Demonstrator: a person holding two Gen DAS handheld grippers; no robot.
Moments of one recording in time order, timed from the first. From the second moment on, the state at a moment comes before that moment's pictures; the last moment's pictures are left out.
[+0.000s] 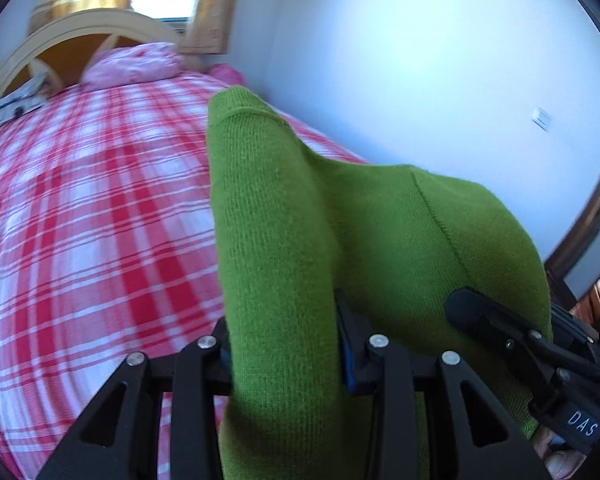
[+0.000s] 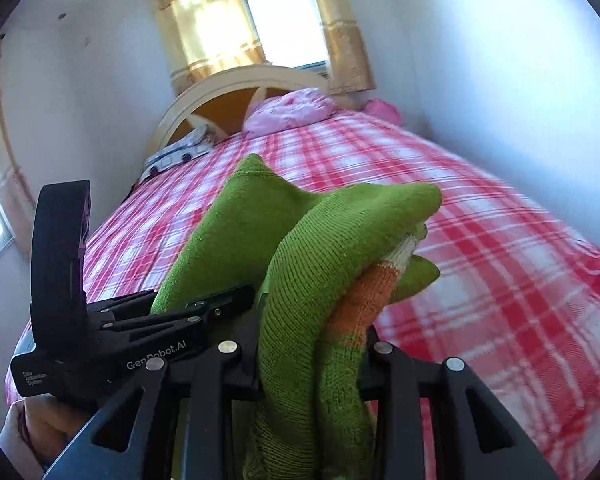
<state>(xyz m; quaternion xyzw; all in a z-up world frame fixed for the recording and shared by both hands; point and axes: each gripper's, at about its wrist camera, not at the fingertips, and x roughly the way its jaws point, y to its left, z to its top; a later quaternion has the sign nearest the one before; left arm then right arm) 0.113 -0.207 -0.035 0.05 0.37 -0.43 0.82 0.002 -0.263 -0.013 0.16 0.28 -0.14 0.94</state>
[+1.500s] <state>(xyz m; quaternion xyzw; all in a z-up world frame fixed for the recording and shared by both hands) 0.088 -0.391 -0.112 0.08 0.46 -0.50 0.73 -0.127 -0.466 -0.110 0.35 0.26 -0.27 0.86</state>
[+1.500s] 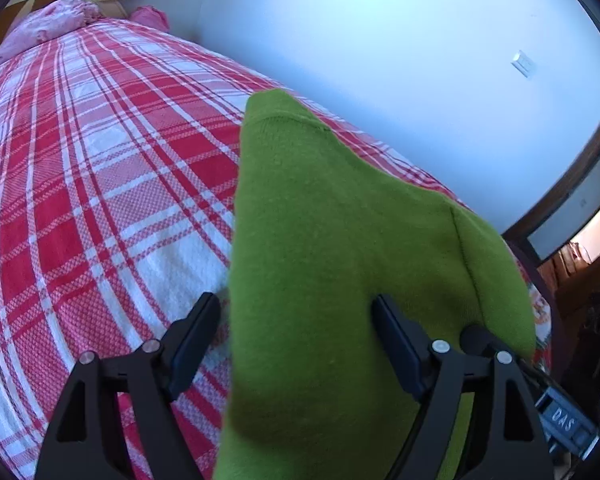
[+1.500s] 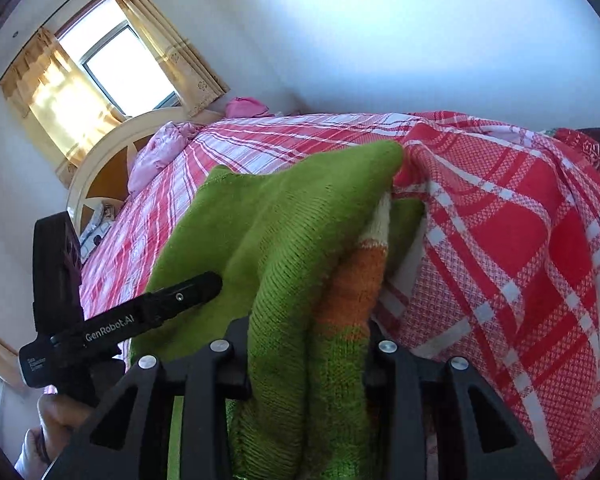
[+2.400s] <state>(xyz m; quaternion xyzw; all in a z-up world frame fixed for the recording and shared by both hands) 0.008 -0.296 -0.105 0.20 0.38 -0.41 0.81 -0.194 -0.340 -0.093 0.26 0.28 -0.36 0.85</state>
